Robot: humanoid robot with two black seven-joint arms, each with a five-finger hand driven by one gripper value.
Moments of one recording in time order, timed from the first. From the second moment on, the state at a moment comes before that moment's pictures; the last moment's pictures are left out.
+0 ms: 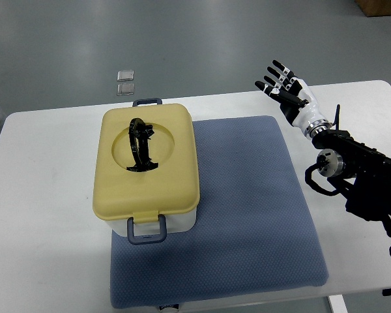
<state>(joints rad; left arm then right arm) 0.00 0.00 -0.02 -0.14 0.02 -0.08 -0.04 0.84 -0.13 0.44 0.46 0.00 0.19 0.50</state>
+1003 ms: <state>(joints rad) 0.00 0.00 -0.02 -0.14 0.01 -0.07 -0.04 0.85 -0.13 0.44 0.46 0.01 0.18 0.53</state>
